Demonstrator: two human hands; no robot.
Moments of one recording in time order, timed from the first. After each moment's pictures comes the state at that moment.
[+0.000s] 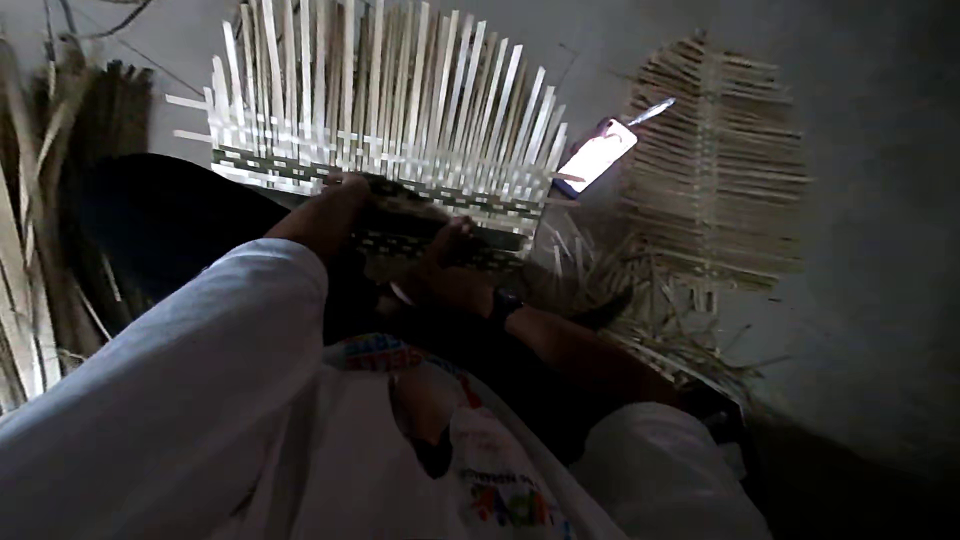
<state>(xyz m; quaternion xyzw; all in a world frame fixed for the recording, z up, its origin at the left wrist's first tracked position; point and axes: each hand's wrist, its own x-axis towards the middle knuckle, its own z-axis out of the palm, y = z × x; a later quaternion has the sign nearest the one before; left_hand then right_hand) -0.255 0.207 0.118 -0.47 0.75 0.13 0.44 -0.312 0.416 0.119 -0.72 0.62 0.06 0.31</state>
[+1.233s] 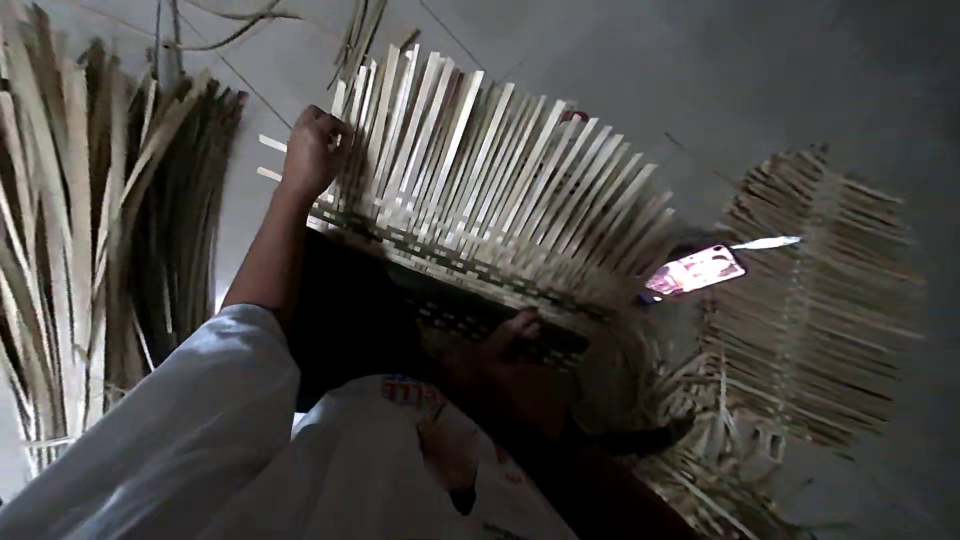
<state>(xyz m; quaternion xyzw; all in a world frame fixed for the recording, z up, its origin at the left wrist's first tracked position) -0.115 -0.018 0.080 -0.44 0.83 0.28 -0.21 -0.294 0.376 0.121 -0.58 0.78 0.02 0.25</state>
